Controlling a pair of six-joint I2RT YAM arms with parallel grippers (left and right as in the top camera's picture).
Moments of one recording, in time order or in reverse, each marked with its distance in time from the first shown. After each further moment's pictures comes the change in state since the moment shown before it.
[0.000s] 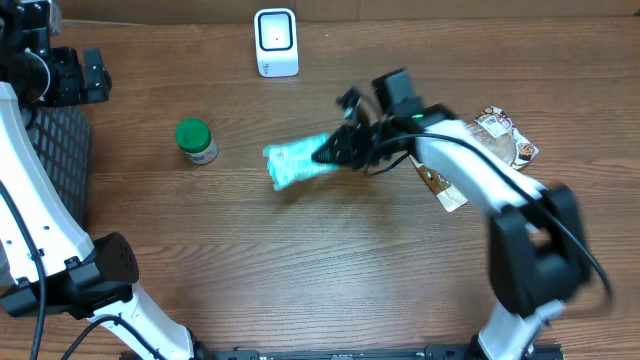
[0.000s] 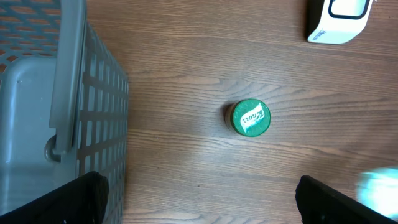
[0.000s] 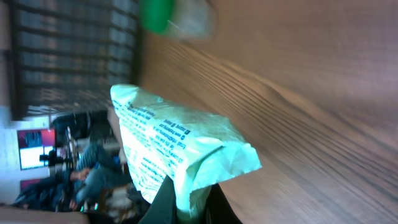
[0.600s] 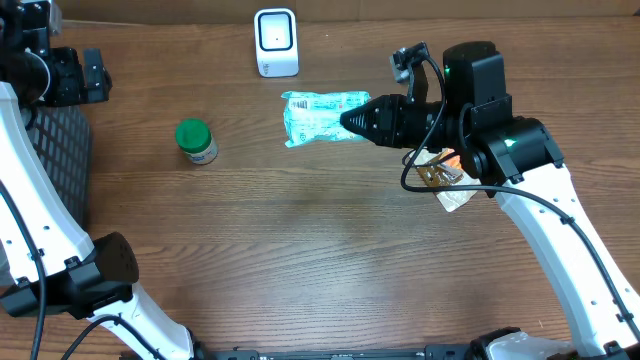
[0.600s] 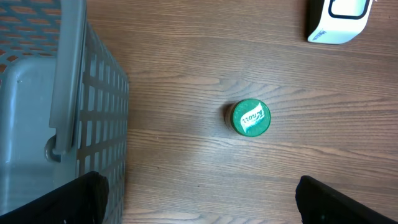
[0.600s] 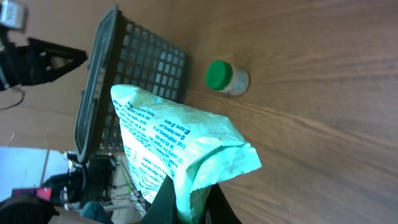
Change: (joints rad) left arm 0.000 0.000 0.000 0.000 0.000 0.000; right arm -0.040 -0.407 0.030 -0.107 0.144 0.228
